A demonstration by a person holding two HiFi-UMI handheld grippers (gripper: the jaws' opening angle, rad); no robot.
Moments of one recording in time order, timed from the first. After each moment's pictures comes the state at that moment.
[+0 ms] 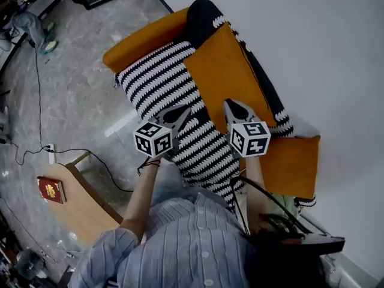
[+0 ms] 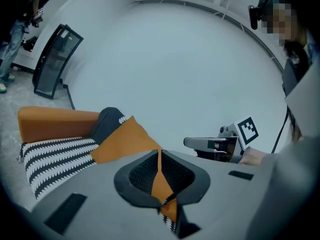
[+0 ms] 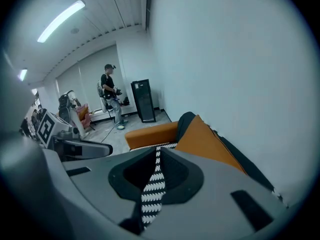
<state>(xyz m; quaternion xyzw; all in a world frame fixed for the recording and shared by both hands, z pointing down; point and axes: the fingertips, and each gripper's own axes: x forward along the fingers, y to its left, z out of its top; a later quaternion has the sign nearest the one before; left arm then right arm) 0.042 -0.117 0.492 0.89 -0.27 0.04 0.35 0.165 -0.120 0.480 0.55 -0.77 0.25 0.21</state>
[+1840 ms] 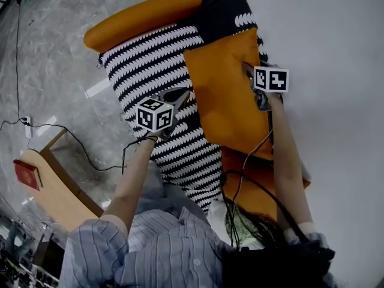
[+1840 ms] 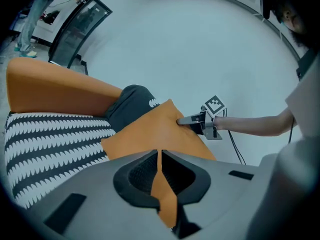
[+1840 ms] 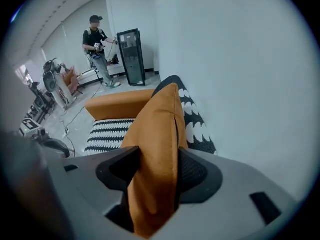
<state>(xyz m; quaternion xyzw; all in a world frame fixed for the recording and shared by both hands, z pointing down) 0.065 -0.266 0.670 0.83 -0.30 0.07 0.46 0.283 -0.391 0.655 0.49 -0.70 0.31 0.43</state>
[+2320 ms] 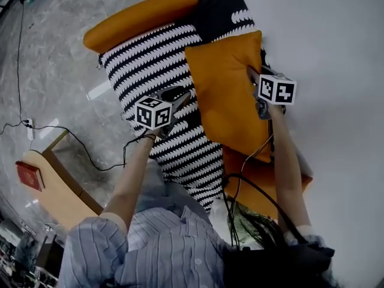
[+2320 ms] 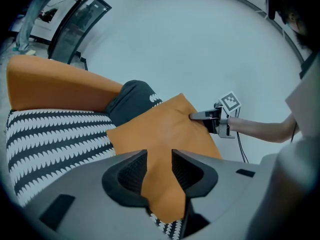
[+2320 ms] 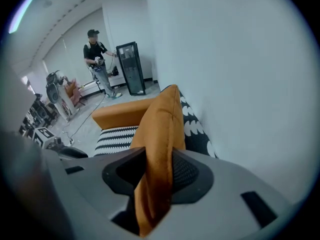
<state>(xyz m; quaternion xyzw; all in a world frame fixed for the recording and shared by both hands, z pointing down) 0.072 -0.261 0.681 0.83 -0.30 0.09 0.46 0.290 -0.363 0.621 0.50 -0.71 0.32 0.37</state>
